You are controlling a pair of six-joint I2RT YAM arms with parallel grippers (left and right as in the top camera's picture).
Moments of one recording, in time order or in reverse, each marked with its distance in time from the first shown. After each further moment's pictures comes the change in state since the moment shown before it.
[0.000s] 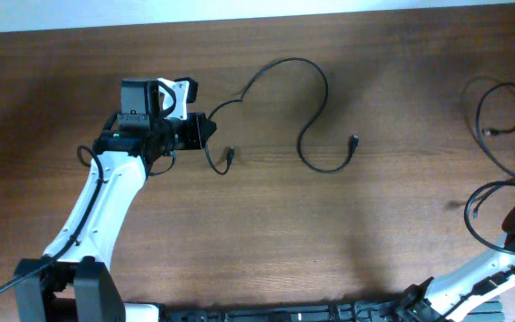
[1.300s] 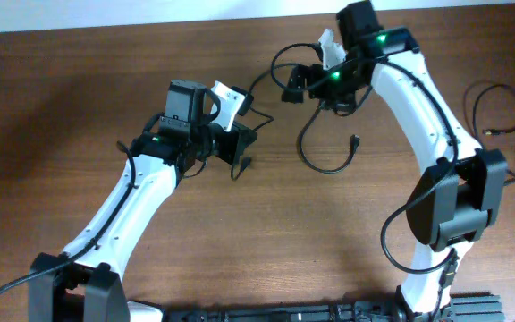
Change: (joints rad) left arm -0.209 0.000 0.000 0.051 0.031 0.225; right arm 0.963 0.002 -0.317 0.484 -0.526 0.060
